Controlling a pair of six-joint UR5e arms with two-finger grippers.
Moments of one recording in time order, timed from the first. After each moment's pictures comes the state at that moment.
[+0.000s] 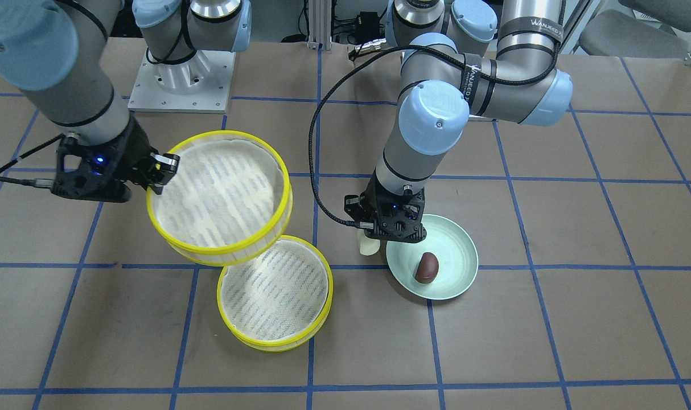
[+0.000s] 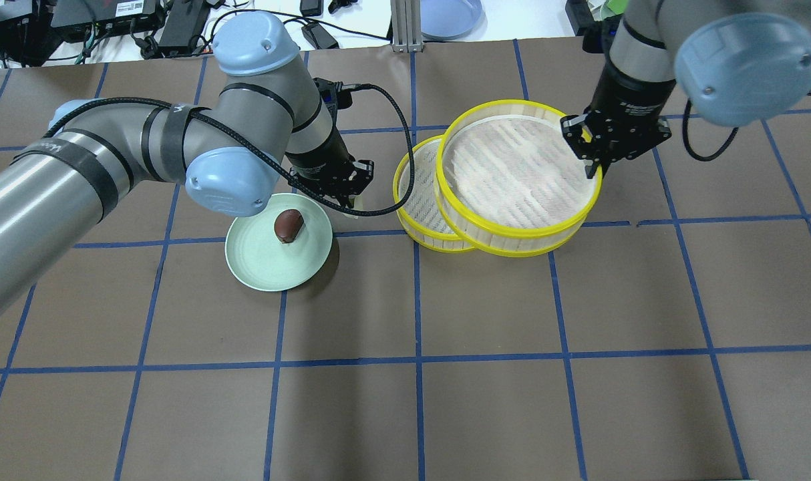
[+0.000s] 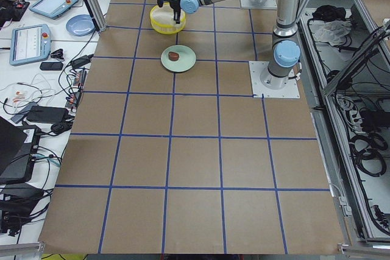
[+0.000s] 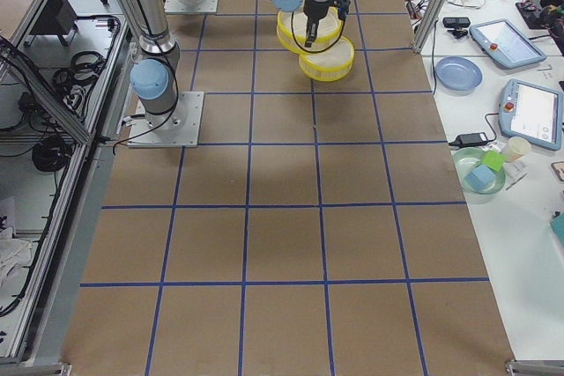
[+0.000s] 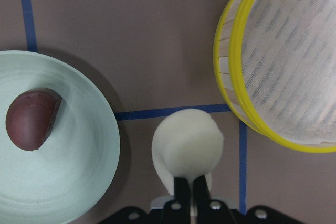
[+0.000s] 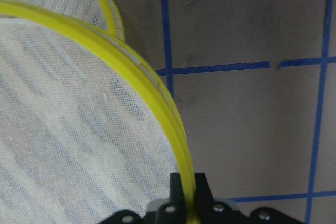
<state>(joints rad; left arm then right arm) -1.76 -1.84 -1.71 -1.14 1.44 -0.16 1.49 -1.48 1.61 -1.60 -1.57 -0.03</state>
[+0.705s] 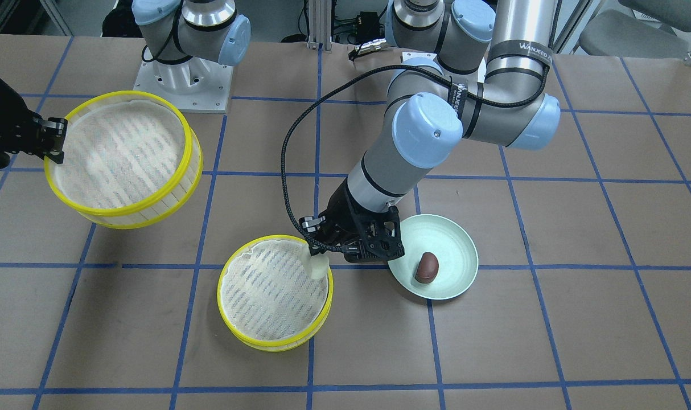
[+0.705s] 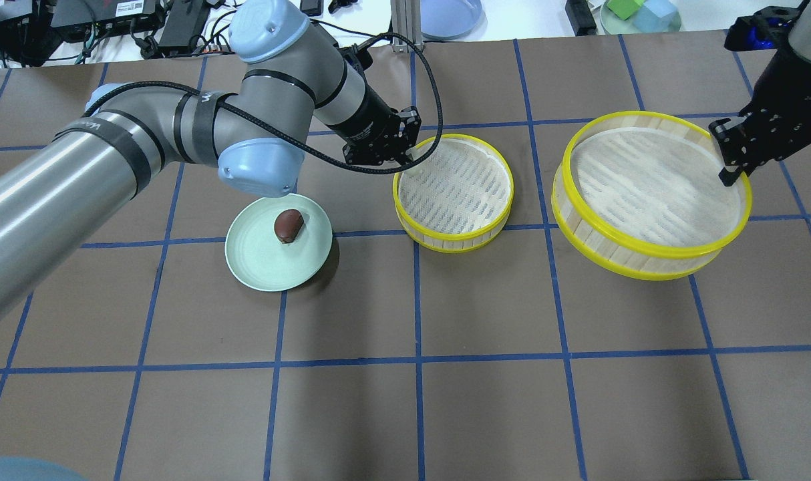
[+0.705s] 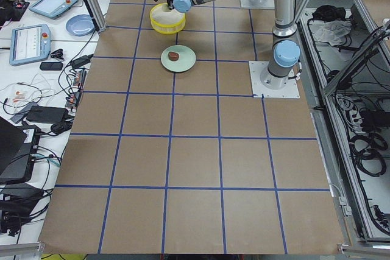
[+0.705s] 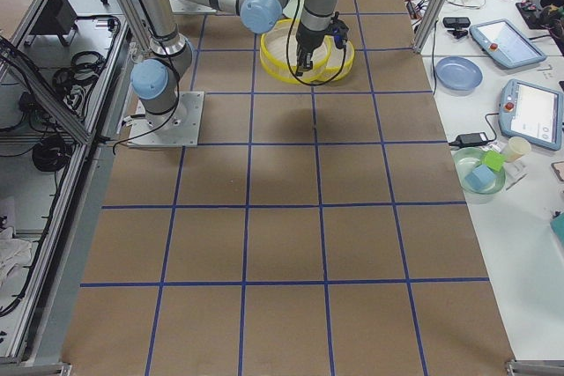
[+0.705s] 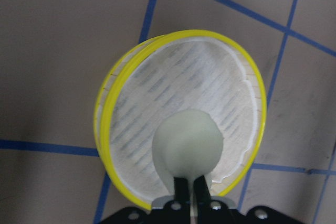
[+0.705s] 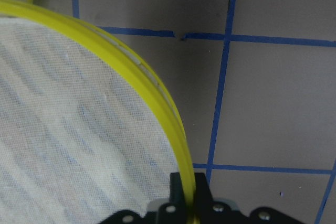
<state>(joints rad) -1.79 -1.95 -1.61 -0.92 1.15 -0.56 1.24 -1.53 1.61 -1.49 -1.63 -0.40</state>
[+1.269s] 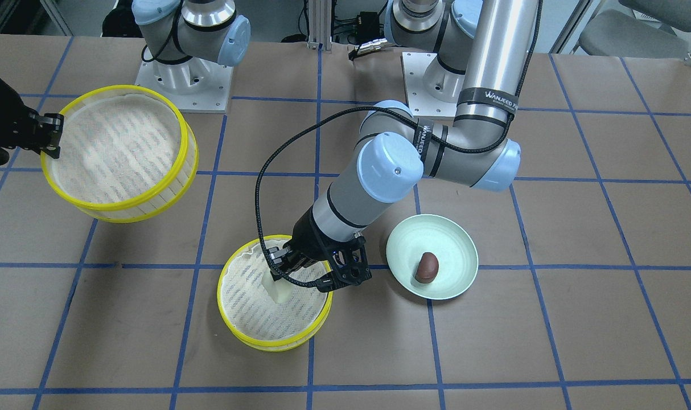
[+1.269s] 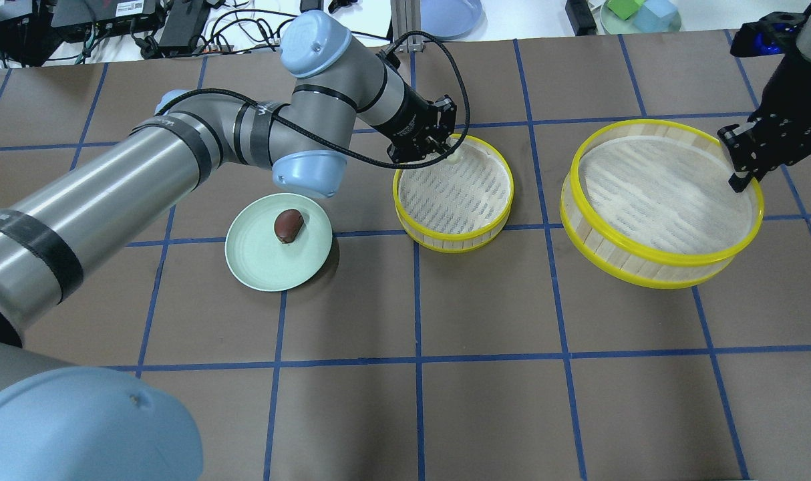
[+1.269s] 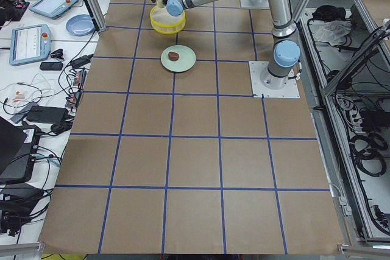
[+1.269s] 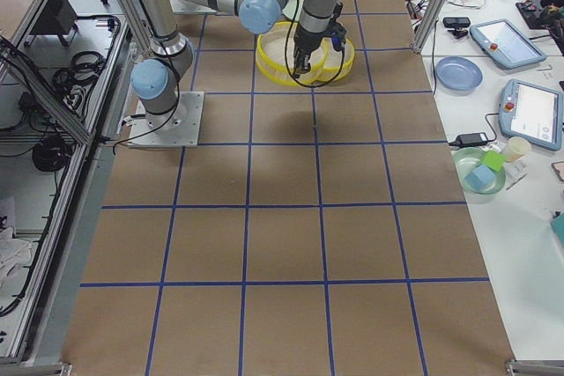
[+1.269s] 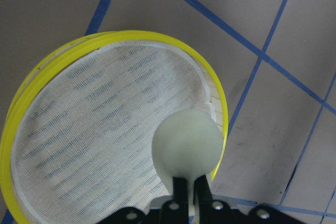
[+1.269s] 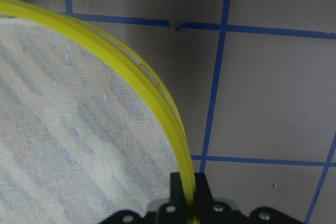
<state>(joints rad) -1.84 -2.08 -1.57 -0.76 1.11 -0.81 1.23 -1.54 1.61 -1.47 -1.65 -0.41</state>
